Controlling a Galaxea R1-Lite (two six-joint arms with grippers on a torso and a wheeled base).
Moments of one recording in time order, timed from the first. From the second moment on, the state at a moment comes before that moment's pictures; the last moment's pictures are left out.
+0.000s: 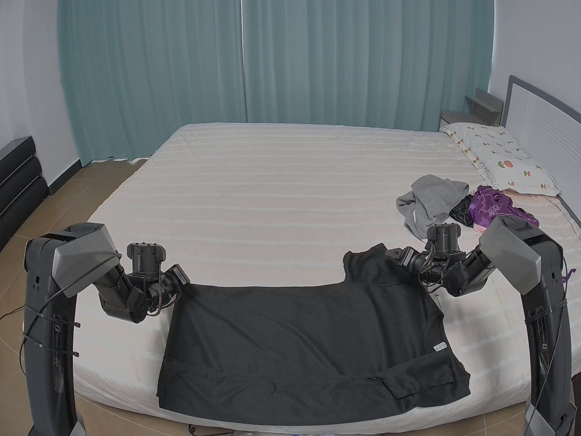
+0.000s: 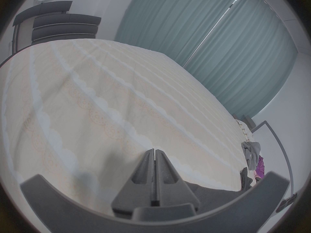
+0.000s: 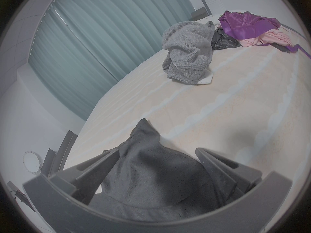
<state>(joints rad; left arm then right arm) -0.05 2.52 -1.06 -0.86 0.01 -0.68 0.12 2.64 -1.40 -0.68 0.11 0.61</state>
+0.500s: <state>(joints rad) -0.06 2.53 -1.07 -0.87 0.01 -0.68 0.10 2.65 -1.40 -0.67 0.11 0.61</state>
